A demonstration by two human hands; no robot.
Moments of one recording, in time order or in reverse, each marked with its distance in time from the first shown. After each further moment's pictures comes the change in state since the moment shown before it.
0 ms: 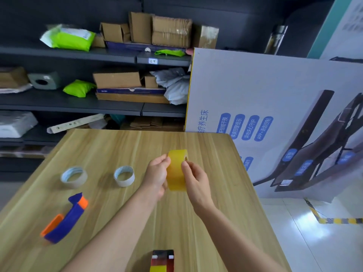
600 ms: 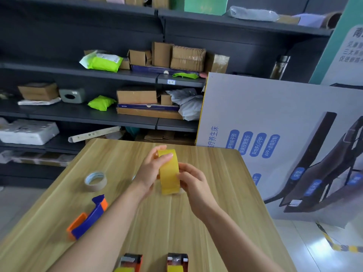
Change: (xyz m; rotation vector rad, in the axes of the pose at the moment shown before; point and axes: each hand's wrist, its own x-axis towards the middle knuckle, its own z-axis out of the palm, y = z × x) left_hand -0.052 0.051 -0.074 0.104 -0.173 0.287; right_hand -0.052 -0.051 0.040 0.171 -0.360 -0.050
